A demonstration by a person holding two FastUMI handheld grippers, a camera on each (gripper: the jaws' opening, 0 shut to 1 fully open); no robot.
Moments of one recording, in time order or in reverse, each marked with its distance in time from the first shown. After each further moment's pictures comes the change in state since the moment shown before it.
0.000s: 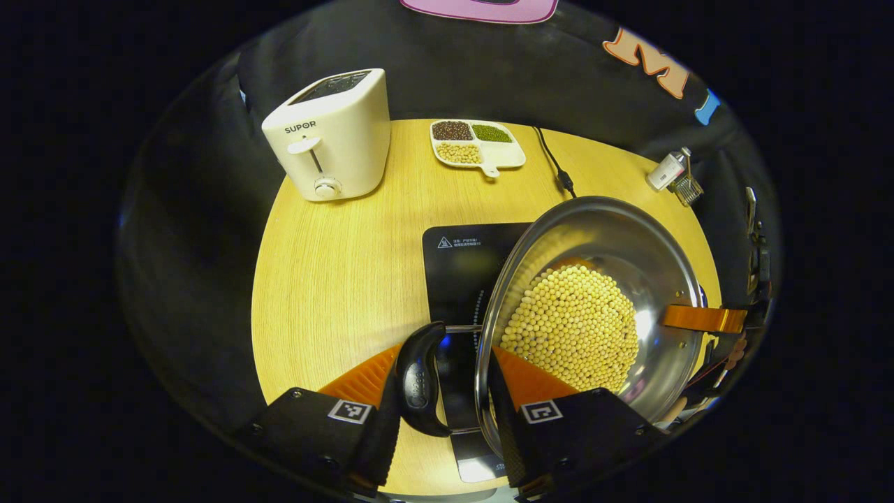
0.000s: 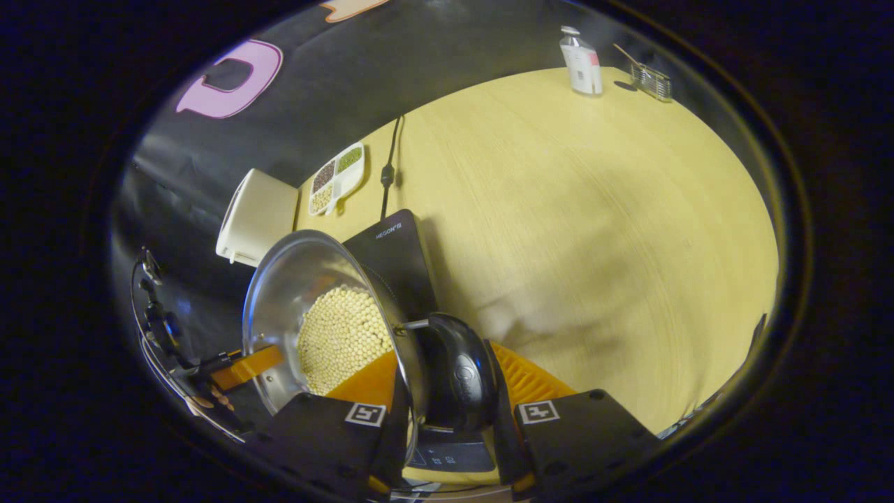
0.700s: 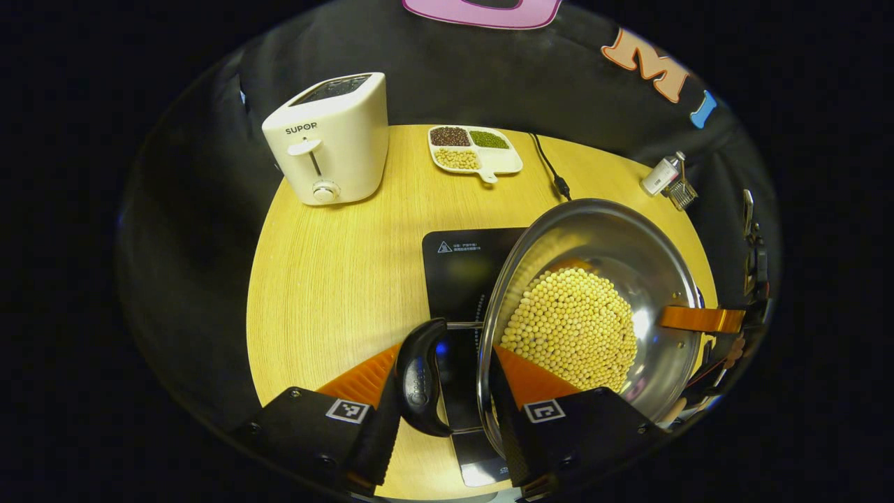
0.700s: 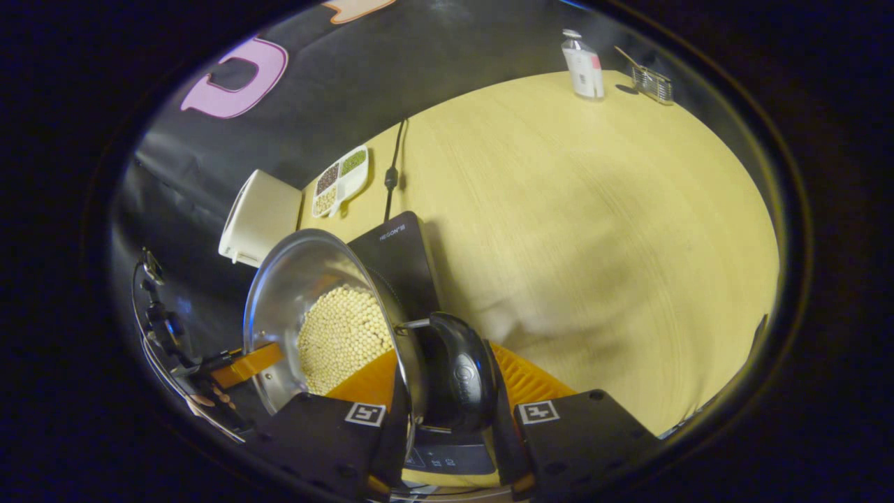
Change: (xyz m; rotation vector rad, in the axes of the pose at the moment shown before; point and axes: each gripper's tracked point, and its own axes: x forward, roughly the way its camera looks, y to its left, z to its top) left arm 0.002 0.001 0.001 -0.006 -0.031 -0.023; right arm -0.005 -0.001 0.000 -0.012 -0.007 0.010
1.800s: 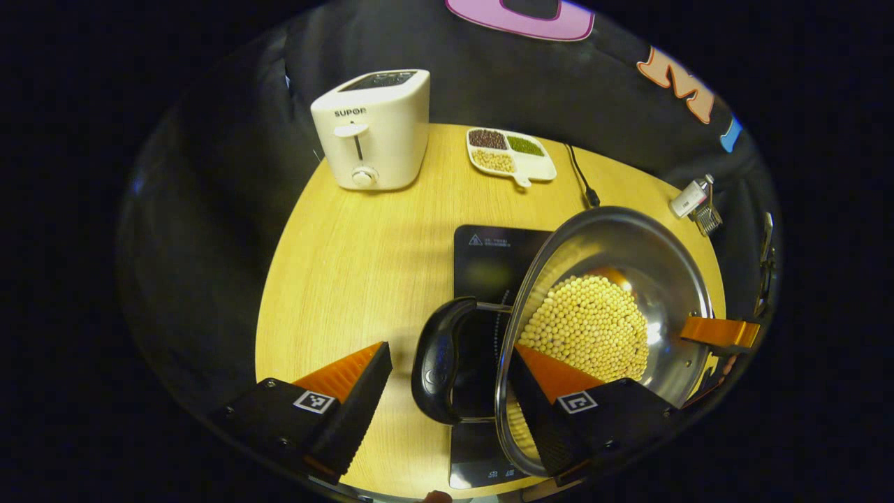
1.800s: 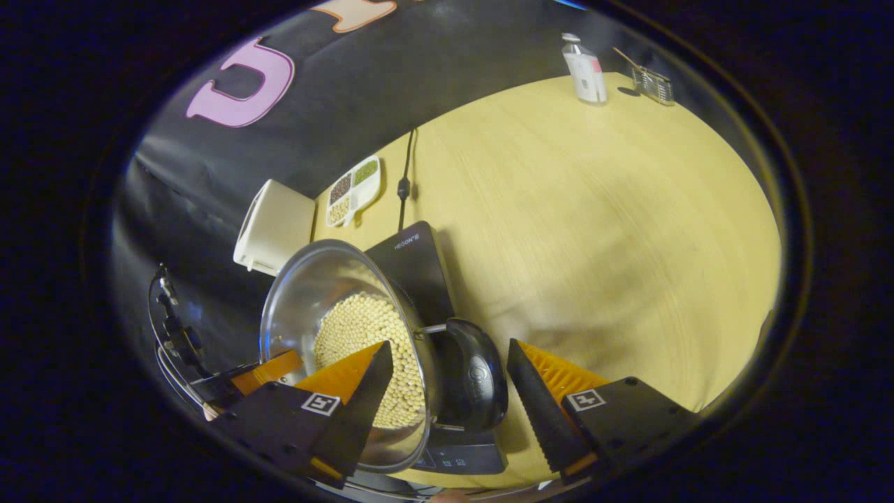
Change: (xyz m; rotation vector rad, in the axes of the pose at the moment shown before) left arm -0.009 0.015 -0.002 -0.097 -0.084 0.119; right arm -0.014 0.011 0.012 0.011 -0.070 0.057
